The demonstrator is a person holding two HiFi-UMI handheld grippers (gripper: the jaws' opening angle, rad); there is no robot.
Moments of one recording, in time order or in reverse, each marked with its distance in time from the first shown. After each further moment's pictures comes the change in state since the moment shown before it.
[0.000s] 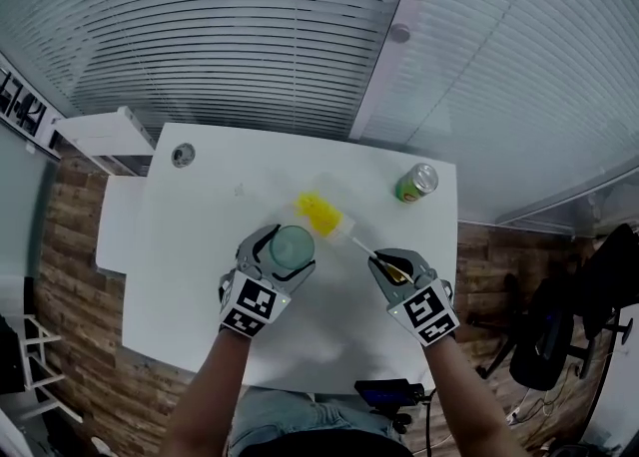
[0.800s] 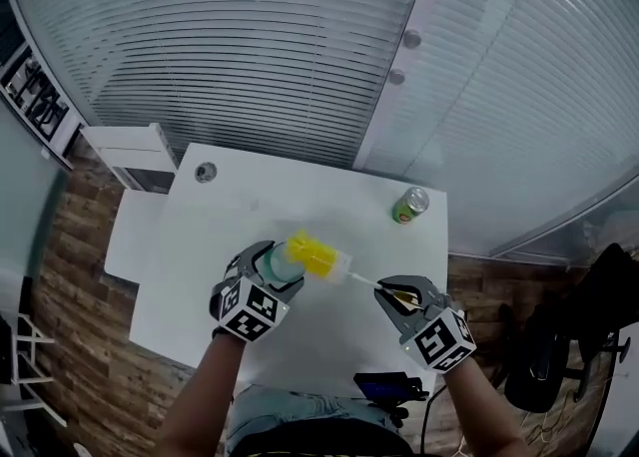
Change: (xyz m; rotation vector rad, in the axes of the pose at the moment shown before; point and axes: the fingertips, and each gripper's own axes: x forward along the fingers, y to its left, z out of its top) left arm -0.056 -0.002 0.005 0.112 0.146 0.061; right arm -0.085 0.048 0.063 -0.314 -0.024 0.047
